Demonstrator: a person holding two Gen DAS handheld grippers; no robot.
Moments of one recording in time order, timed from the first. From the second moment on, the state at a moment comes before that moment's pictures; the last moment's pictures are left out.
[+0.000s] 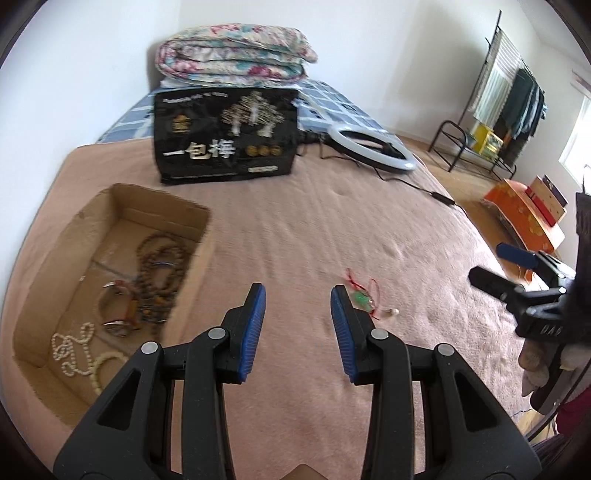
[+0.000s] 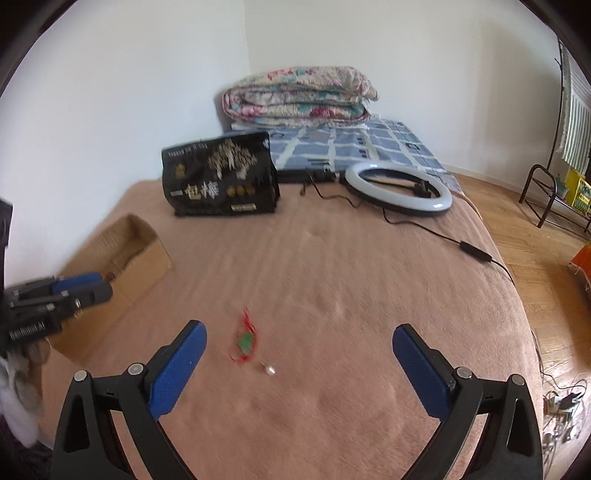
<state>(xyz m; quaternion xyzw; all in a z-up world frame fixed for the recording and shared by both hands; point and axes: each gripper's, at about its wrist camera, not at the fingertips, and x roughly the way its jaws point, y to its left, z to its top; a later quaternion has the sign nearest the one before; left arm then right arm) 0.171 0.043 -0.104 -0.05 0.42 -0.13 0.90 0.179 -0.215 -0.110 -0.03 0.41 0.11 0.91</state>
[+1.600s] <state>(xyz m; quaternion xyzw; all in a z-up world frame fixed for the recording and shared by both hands) 0.213 -0.012 -0.167 -0.07 0.50 -0.16 0.85 0.211 -0.185 -0.216 -0.12 0.47 0.23 0.85</state>
